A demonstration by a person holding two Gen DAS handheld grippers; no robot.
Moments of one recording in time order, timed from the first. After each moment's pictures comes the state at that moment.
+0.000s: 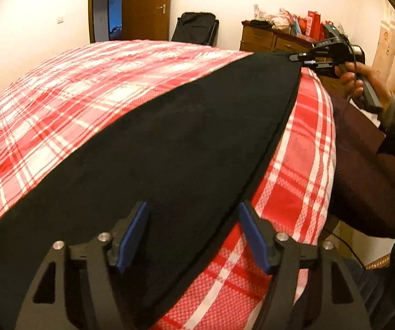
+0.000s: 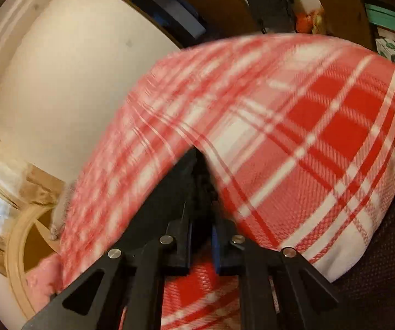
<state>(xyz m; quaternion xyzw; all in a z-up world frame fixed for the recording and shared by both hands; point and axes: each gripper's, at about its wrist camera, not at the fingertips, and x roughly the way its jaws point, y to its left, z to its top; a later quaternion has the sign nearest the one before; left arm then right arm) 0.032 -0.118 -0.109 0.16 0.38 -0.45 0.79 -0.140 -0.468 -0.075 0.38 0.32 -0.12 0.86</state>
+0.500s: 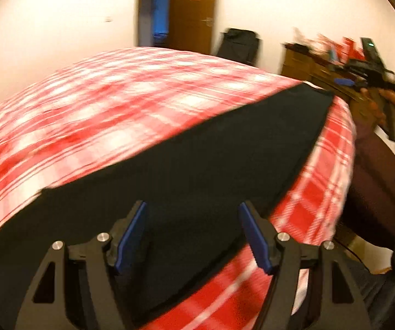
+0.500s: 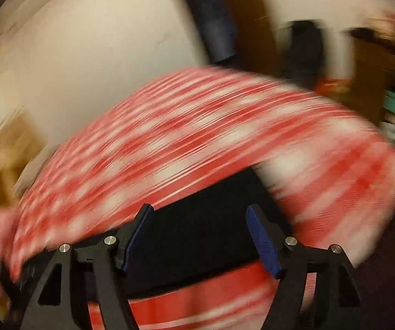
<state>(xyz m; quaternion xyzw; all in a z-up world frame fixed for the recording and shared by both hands) 0.040 -0.024 -0.082 0.10 0.36 -0.34 0.86 -0.103 -0.346 -0.017 0.19 0.32 -0.09 0.93</state>
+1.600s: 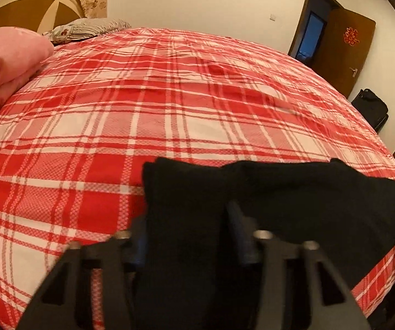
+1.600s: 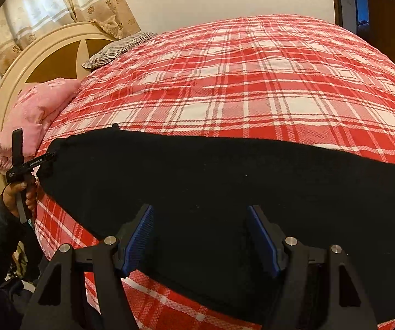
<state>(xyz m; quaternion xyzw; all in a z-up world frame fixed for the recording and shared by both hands) 0.093 0.254 -0.120 -0.08 0.42 -0.06 0.90 -0.001 -0.111 -0.120 0.05 0.44 0.14 0.89</state>
